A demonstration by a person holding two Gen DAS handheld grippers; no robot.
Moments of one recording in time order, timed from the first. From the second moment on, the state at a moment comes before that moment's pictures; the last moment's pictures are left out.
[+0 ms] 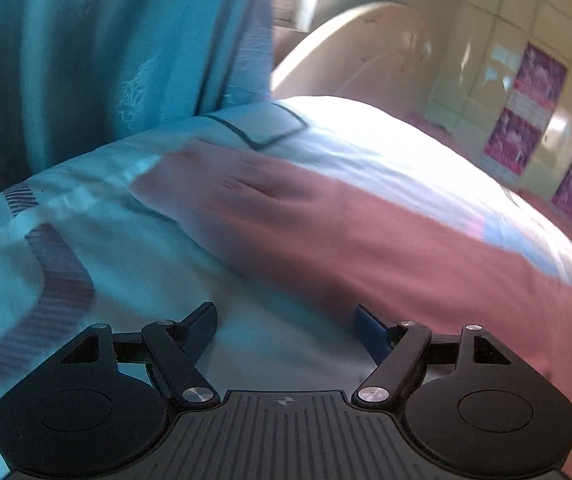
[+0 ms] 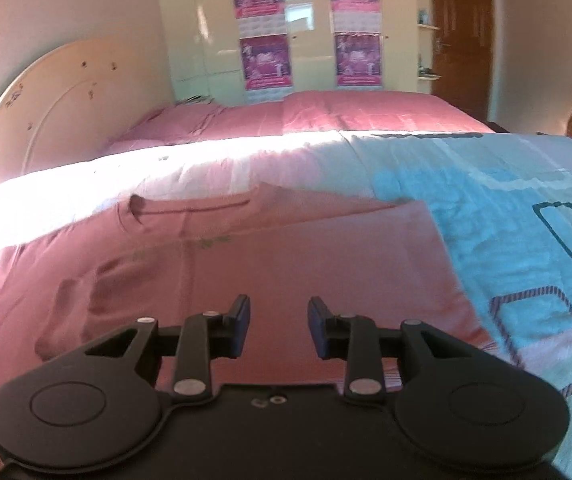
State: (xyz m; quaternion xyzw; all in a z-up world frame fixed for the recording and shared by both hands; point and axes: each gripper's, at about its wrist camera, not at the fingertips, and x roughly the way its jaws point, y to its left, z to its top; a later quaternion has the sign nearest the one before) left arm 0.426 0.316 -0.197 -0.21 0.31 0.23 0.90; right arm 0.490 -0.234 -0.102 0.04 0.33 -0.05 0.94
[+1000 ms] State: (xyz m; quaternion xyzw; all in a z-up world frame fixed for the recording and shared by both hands) left arm 0.492 0.360 -0.190 -0.28 0.22 0.15 0.92; right arm 0.497 -0.198 -0.102 0.04 0.34 -0.13 0.93
